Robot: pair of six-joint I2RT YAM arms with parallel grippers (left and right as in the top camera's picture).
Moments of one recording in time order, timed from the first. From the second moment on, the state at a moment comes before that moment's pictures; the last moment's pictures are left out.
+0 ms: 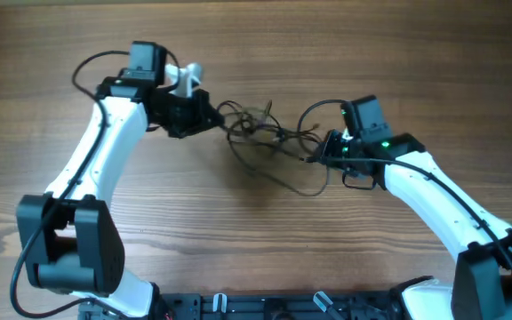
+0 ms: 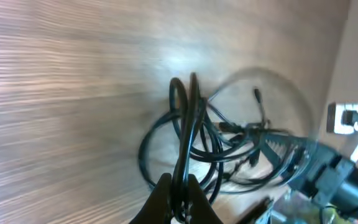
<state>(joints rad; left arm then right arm) -0.10 1.74 1.33 -0.83 0.65 -0.30 0.30 1.52 0.88 -0.47 -0.22 0.57</state>
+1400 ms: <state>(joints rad) -0.25 1.80 1.33 -0.87 0.57 0.00 0.28 1.52 0.85 -0.52 -0.03 0.75</state>
